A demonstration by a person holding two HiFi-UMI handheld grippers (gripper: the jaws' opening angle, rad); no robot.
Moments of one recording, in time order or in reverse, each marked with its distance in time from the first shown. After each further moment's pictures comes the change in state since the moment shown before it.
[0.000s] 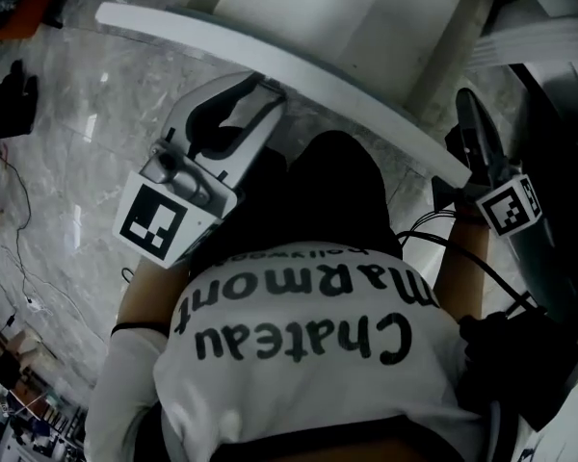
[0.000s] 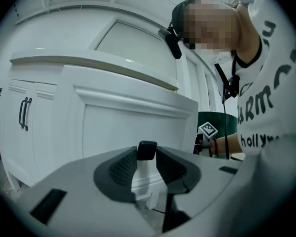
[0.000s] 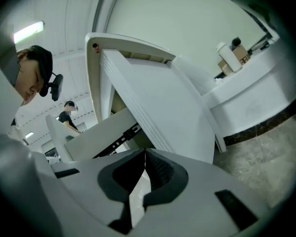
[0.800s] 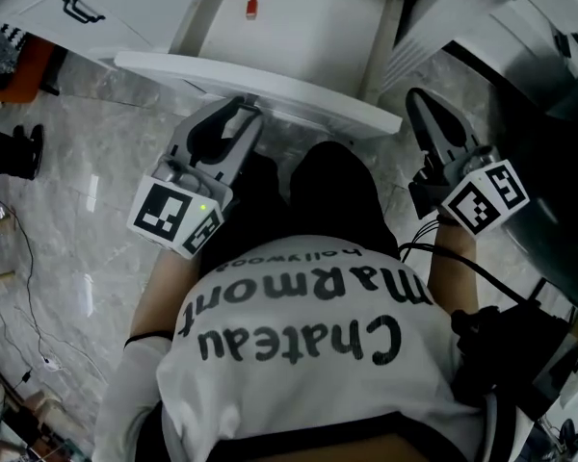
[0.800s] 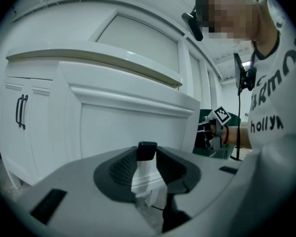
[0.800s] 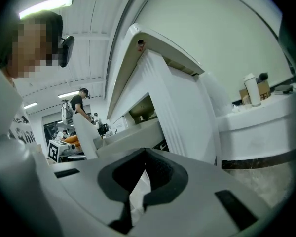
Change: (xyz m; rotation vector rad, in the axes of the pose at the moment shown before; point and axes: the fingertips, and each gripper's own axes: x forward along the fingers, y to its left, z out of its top) left arm 0.013 0.016 0.011 -0.007 0.039 0.007; right arm -0.004 0.071 0.039 -0.275 0.045 -0.018
